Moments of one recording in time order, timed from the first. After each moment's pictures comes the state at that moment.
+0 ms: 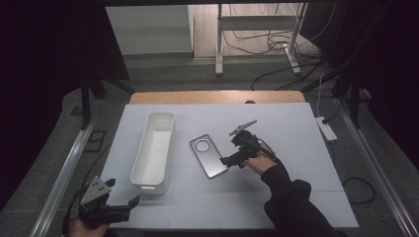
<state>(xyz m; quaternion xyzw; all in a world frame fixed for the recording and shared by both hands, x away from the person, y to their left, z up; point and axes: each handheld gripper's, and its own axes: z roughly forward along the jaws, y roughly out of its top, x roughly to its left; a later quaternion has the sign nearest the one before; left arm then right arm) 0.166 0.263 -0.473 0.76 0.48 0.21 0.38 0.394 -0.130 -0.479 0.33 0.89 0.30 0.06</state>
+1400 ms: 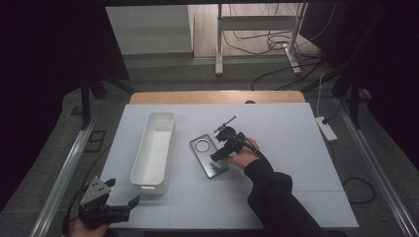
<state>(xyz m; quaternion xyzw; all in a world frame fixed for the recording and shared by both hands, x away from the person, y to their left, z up) 0.166 0.264 -0.473 0.76 0.48 0.21 0.39 0.420 -0.086 -0.499 0.34 0.91 0.23 0.08</state>
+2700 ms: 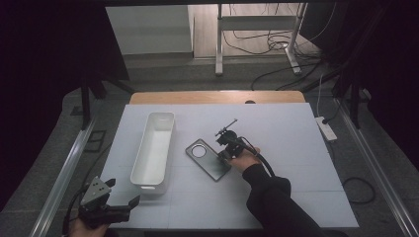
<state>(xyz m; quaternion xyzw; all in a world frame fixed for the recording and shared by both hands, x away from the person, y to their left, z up) 0.166 0.263 -0.473 0.76 0.48 0.21 0.38 0.414 -0.091 -0.506 0.35 0.91 0.22 0.04</state>
